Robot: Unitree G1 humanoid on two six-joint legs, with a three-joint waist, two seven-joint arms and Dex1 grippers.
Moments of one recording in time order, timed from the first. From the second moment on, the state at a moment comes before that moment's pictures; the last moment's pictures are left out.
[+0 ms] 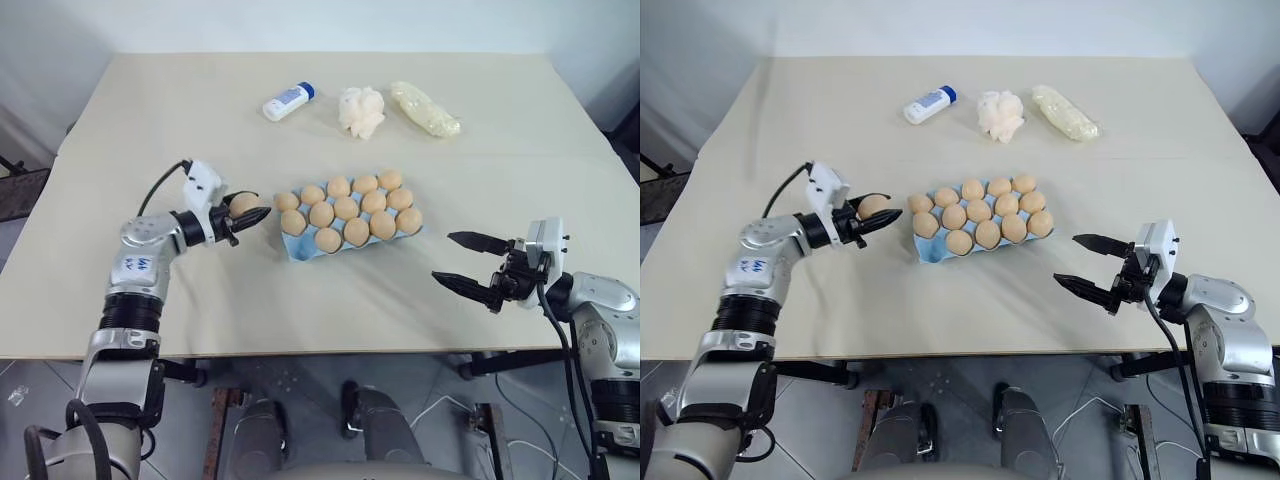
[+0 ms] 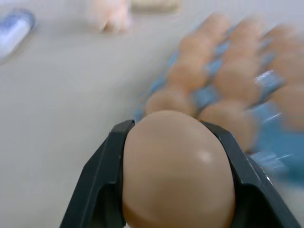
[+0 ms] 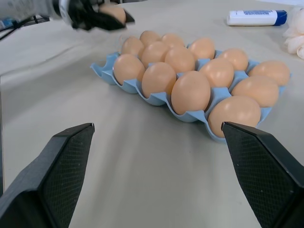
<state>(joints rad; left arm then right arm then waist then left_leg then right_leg) -0.71 0.51 0.06 0.42 -0.27 0.23 -0.92 -0.23 -0.70 -0.22 0.08 0.56 0.20 1.21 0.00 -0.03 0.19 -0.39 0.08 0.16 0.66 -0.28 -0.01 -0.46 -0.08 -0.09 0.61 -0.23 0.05</state>
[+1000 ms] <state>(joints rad) -0.71 0.42 -0.03 0.30 -0.30 0.41 -0.99 -0.17 -0.70 -0.24 0.02 0.56 0.19 1.16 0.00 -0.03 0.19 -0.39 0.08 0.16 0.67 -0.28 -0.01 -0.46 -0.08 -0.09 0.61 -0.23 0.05</state>
